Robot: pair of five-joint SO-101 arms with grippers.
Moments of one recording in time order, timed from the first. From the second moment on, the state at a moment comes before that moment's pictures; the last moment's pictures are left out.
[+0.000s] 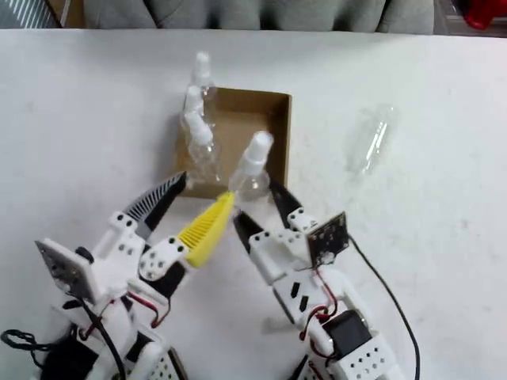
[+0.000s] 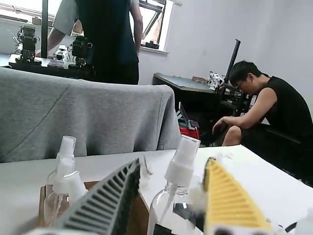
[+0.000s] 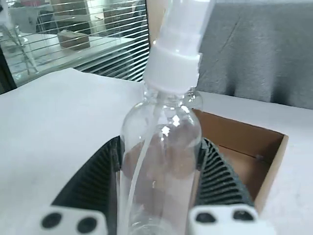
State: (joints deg) left arm 23.7 -104.8 66.8 45.0 12.7; right arm -33.0 -102.5 95.5 17.1 -3.2
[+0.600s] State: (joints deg) left arm 43.4 -104.0 80.6 45.0 3.1; right arm -22.7 -102.5 93.6 10.3 -8.2
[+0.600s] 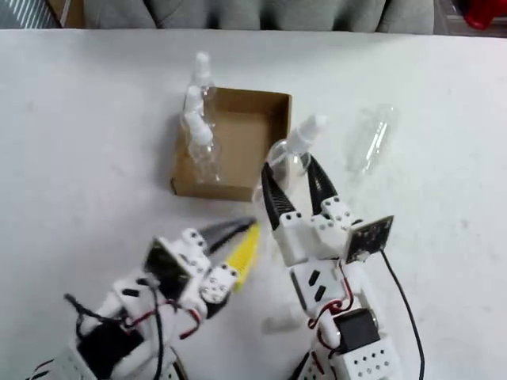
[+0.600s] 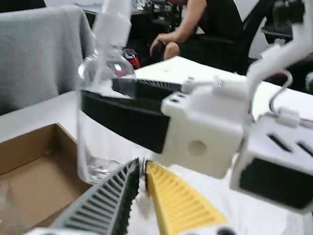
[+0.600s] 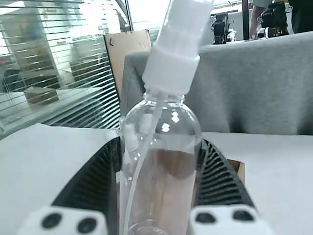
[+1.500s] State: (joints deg) left arm 47.5 -104.1 97.1 23.3 3.8; right arm -34.7 -102.6 79.0 36.2 -8.7
